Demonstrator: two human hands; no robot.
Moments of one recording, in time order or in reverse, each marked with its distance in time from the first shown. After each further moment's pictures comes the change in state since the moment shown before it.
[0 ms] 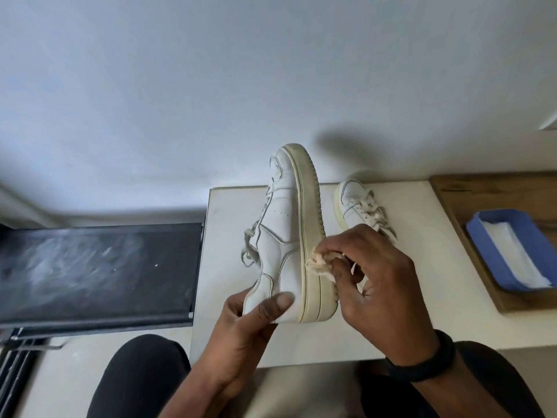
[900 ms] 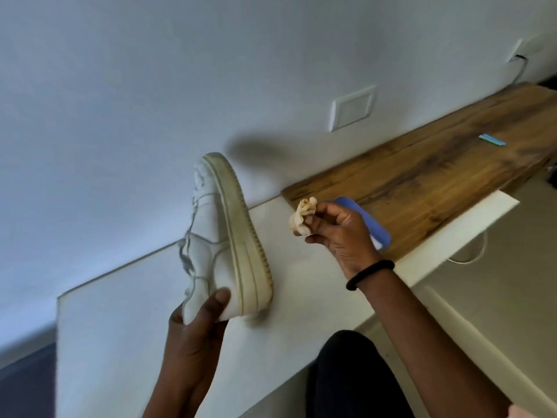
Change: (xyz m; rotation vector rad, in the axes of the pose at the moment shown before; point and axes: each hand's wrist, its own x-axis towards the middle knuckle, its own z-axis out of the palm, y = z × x) left_hand 0.068 -0.039 0.161 0.140 -0.057 0.095; right_hand -0.015 0.180 -0.142 0.883 0.414 0.675
